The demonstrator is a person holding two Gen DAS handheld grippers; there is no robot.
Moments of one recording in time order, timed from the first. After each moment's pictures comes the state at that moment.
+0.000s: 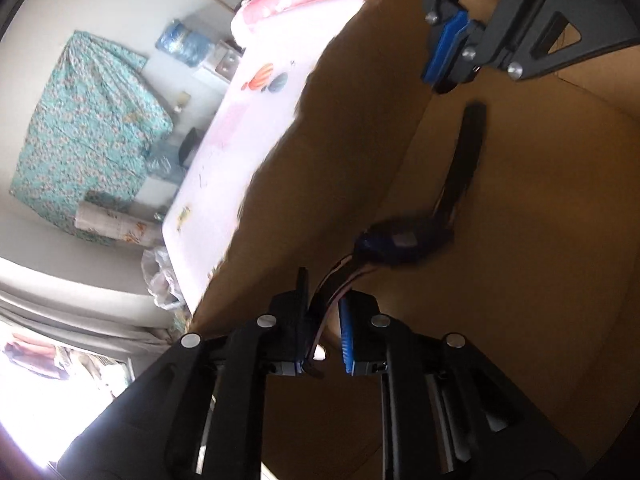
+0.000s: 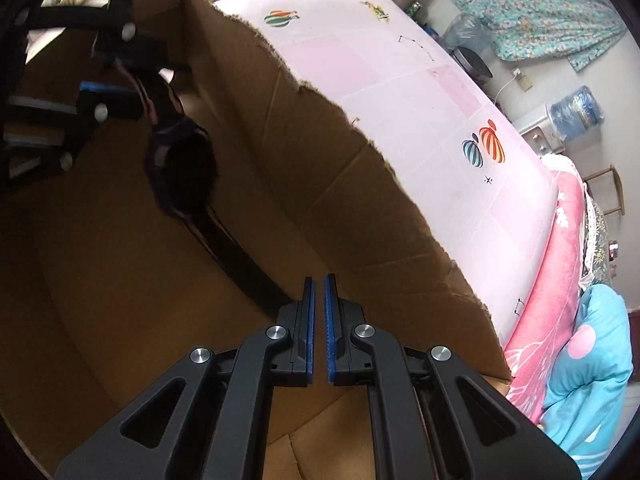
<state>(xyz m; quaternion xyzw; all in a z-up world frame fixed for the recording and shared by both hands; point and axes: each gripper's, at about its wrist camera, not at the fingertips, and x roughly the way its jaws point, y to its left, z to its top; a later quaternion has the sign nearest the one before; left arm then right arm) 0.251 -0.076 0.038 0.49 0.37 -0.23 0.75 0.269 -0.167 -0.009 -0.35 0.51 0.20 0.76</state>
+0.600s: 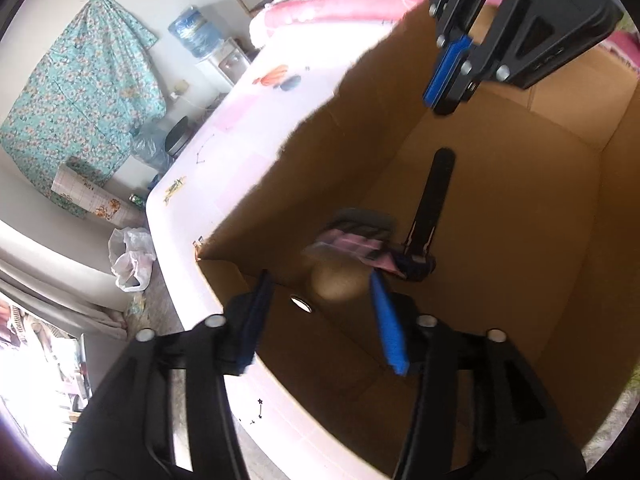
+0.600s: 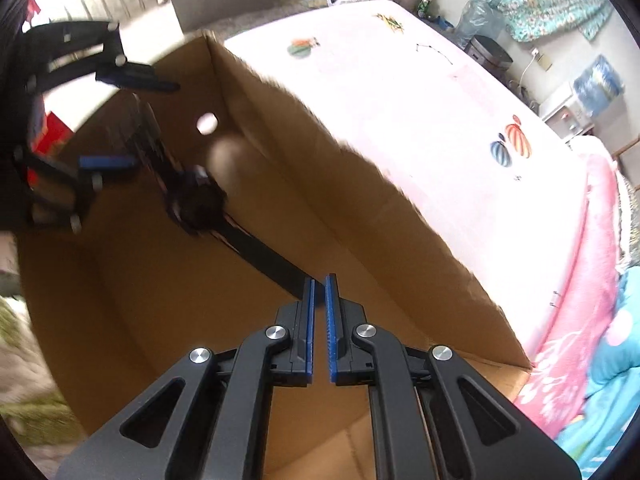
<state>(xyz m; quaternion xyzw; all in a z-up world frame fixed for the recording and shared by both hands) 0.241 -0.023 0.080 0.39 0.38 -0.27 0.79 0.262 -0.156 0.033 -0.24 0.54 0.25 0.77</state>
